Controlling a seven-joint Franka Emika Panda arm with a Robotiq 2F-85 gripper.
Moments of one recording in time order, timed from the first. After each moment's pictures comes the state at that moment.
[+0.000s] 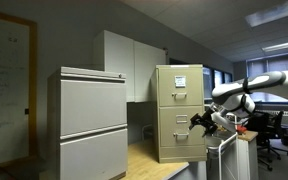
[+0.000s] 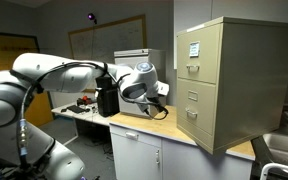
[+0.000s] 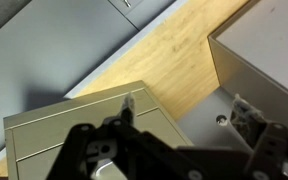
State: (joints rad) arm -0.02 -0.53 -0.43 -2.36 0.39 2.38 -0.08
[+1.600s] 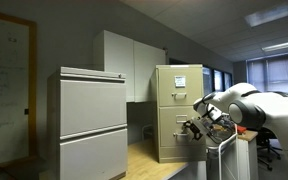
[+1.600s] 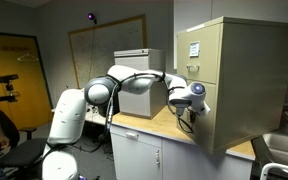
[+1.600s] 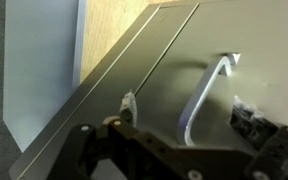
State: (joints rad) arm -0.34 0.36 -0.34 -1.62 0.99 2.24 0.13
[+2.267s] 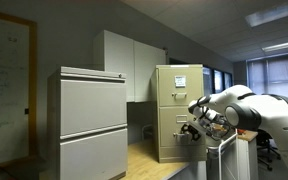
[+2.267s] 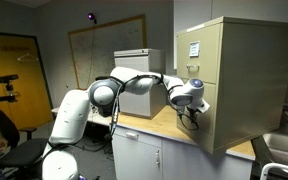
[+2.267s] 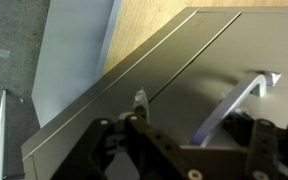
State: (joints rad) arm -0.33 0.41 -0.31 -1.54 0.75 2.21 0.20
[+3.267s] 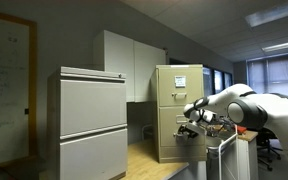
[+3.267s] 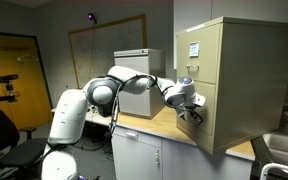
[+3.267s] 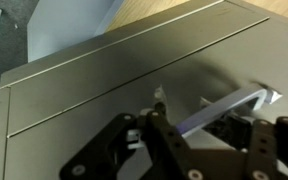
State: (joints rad) arm -0.37 0.36 -0.18 -1.63 0.56 2.46 0.02
